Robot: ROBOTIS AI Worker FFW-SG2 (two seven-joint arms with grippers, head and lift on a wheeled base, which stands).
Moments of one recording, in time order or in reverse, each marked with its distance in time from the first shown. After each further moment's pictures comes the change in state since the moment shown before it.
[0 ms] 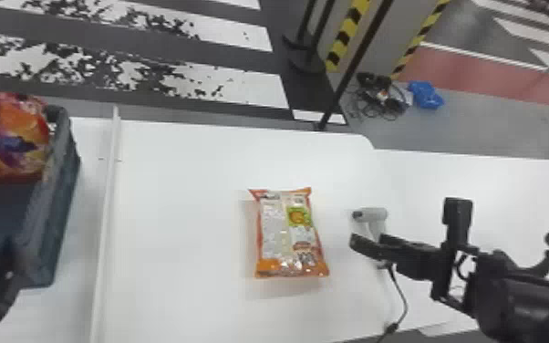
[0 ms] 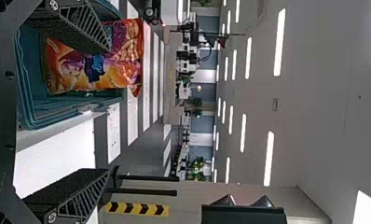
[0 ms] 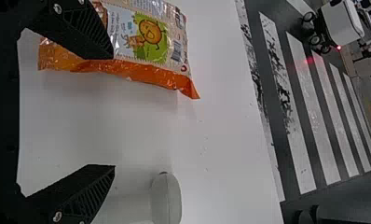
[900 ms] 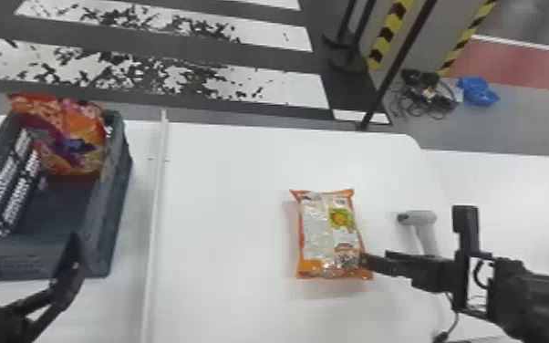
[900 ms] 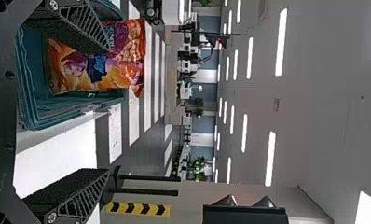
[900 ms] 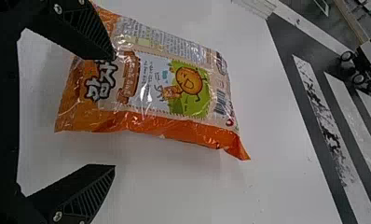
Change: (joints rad) left arm -0.002 0.000 0.000 0.006 0.000 0.001 -0.001; right arm -0.080 -0.023 0.143 0.138 0.056 0.049 0.156
